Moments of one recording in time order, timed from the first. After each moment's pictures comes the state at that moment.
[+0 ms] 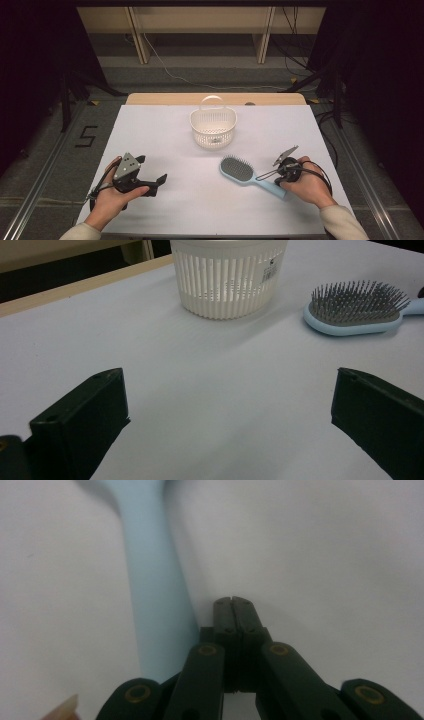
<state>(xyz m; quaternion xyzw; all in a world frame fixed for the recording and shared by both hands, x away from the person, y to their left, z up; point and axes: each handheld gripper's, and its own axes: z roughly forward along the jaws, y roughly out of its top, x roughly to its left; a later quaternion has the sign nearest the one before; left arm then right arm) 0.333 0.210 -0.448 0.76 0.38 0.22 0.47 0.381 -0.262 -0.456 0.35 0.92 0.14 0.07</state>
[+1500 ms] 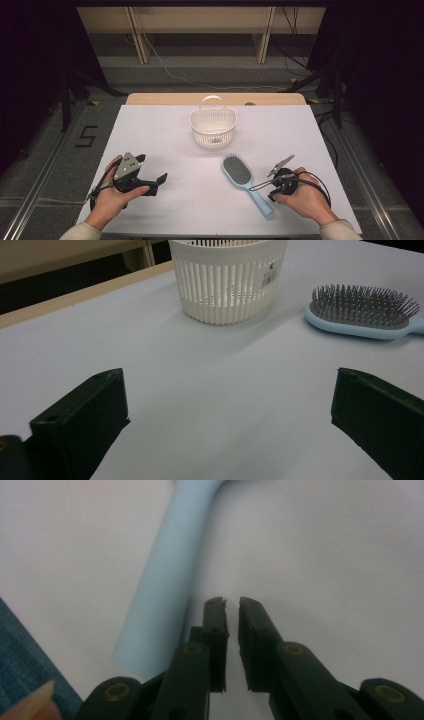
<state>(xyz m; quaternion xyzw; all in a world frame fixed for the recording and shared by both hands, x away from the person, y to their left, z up) 0.334 0.209 -0.447 0.76 0.37 0.23 0.47 0.344 -0.239 -0.444 0.37 0.92 0.15 0.02</state>
